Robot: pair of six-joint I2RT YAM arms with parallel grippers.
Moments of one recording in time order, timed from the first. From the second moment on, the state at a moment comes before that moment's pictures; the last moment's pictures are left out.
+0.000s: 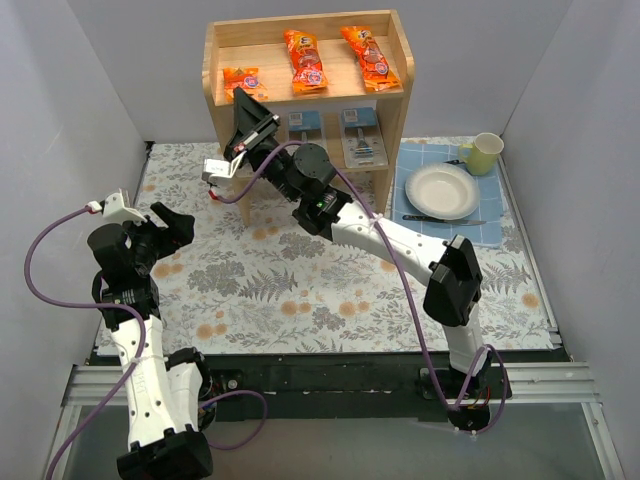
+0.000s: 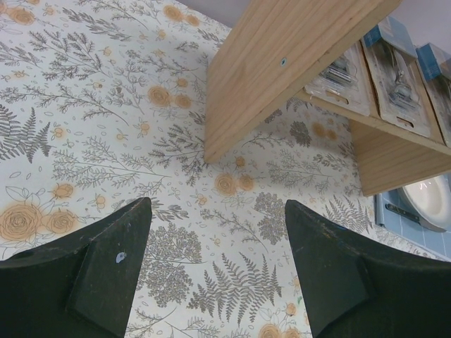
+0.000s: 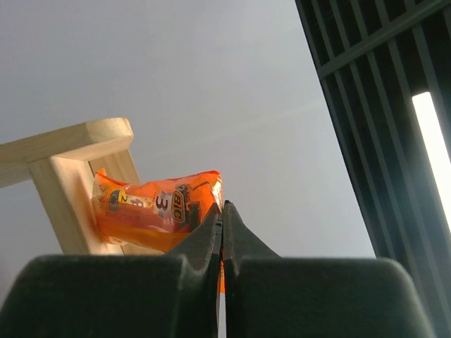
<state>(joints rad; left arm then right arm) 0.36 0.70 0.80 -0.36 0.40 -0.38 1.02 1.98 1.90 0.62 0.08 -1.65</state>
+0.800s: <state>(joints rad) 0.36 0.71 0.80 -0.36 0.40 -0.37 1.00 2.15 2.11 0.51 0.05 -1.63</state>
